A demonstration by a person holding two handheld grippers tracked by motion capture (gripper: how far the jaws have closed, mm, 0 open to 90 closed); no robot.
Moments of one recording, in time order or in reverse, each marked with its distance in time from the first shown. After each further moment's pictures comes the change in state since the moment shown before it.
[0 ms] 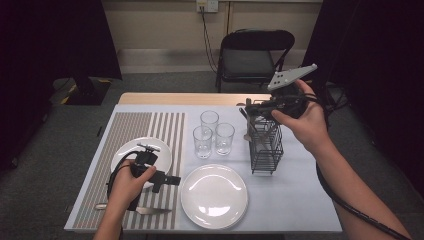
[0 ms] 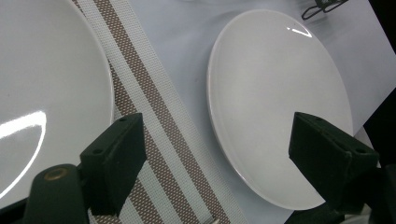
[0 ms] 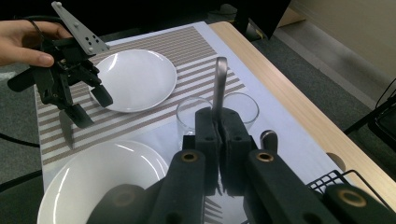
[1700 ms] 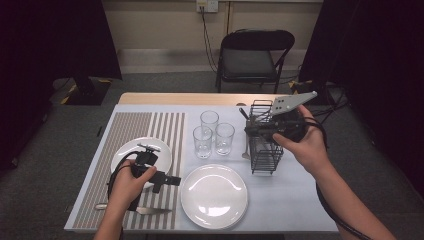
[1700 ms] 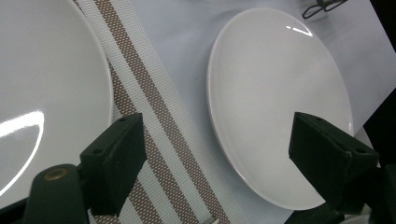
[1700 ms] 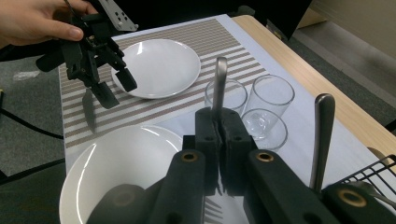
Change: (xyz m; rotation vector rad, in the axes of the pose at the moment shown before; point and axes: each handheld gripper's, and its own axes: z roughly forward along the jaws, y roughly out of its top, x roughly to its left) left arm 0.001 0.000 0.000 0.011 0.001 0.006; right arm 0.023 -0.044 0.009 -0.030 0.064 0.005
